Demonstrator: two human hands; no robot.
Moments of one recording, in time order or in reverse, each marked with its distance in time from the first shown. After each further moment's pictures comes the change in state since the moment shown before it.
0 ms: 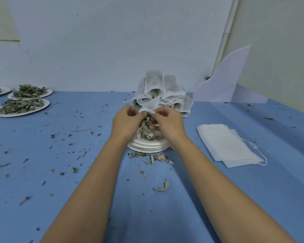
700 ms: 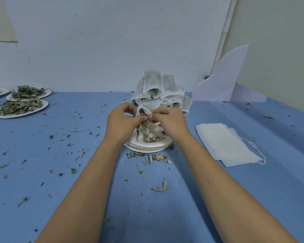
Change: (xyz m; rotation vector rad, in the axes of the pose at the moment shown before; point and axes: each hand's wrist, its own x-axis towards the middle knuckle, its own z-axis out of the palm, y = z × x) left_hand -0.003 -0.001 -0.007 0.156 0.055 0.190; right_hand 0.001 -0.007 -0.013 -0.131 -0.052 -0.063
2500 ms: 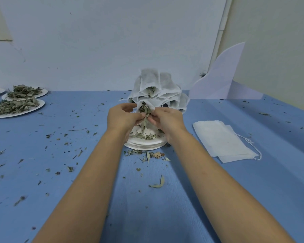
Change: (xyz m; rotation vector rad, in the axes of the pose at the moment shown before) left_hand 0.003 0.018 0.009 -0.450 -0.021 -0.396; right_hand 0.004 0.003 0.009 0.538 0.103 0.327
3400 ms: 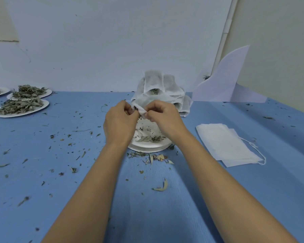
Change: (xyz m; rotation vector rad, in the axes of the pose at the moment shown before) left_hand 0.002 -0.013 -0.011 0.627 0.261 0.504; right_hand -0.013 -0.010 0.005 -0.554 -0.275 -0.459
